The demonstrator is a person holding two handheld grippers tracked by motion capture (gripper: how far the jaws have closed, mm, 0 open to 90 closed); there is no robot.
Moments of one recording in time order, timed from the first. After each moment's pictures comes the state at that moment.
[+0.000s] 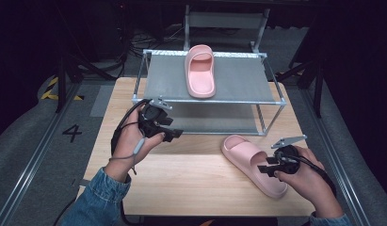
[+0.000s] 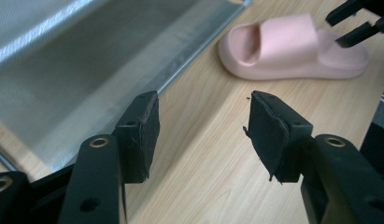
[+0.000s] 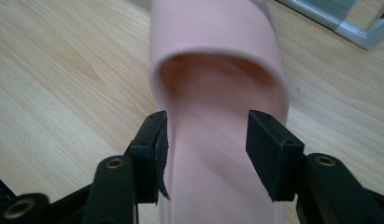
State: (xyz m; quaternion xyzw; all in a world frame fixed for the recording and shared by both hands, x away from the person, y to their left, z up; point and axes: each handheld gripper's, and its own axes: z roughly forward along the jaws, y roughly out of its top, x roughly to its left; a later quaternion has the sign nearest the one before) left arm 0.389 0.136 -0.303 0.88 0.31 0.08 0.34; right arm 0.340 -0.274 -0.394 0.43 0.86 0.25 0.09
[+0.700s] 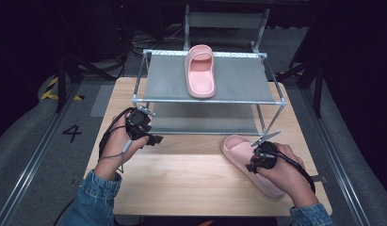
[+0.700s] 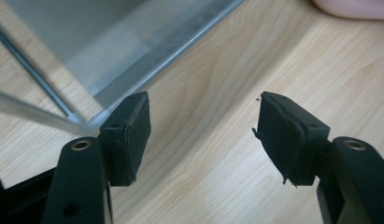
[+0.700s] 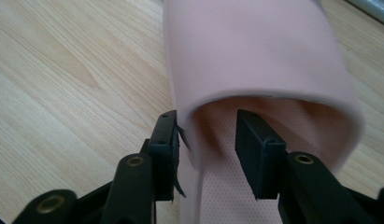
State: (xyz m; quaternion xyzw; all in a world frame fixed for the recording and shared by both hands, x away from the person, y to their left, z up) left arm 0.416 0.183 -0.358 0.88 0.38 0.07 0.27; right arm 0.359 -0.231 -0.412 0.44 0.88 0.19 0.07
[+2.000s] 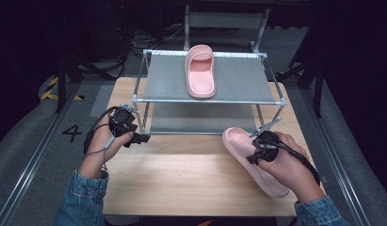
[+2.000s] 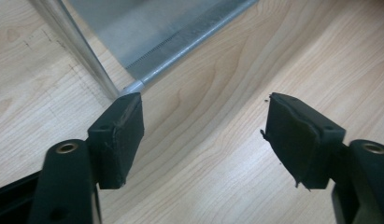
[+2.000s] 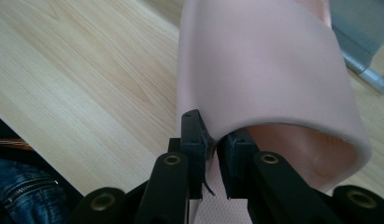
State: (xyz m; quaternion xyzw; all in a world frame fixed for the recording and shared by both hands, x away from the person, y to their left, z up) left arm 0.420 0.222 -0.361 0.87 0.41 0.05 0.27; right arm 0.351 -0.210 -0.339 0.41 0.89 0.19 0.07
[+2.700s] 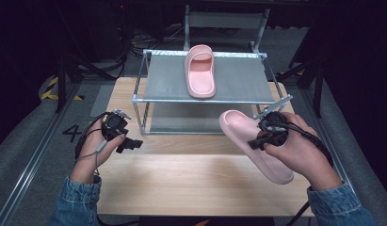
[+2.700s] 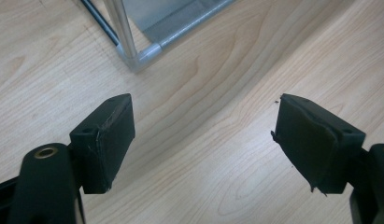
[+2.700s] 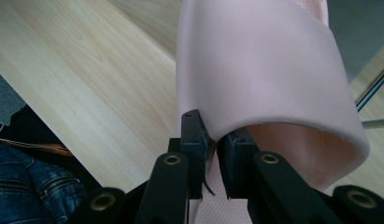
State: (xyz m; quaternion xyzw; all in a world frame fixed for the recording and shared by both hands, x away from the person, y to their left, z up) left arm 0.409 0.244 -0.372 0.87 0.43 0.05 0.25; right arm 0.355 -0.205 -0.268 0.38 0.90 0.22 0.08
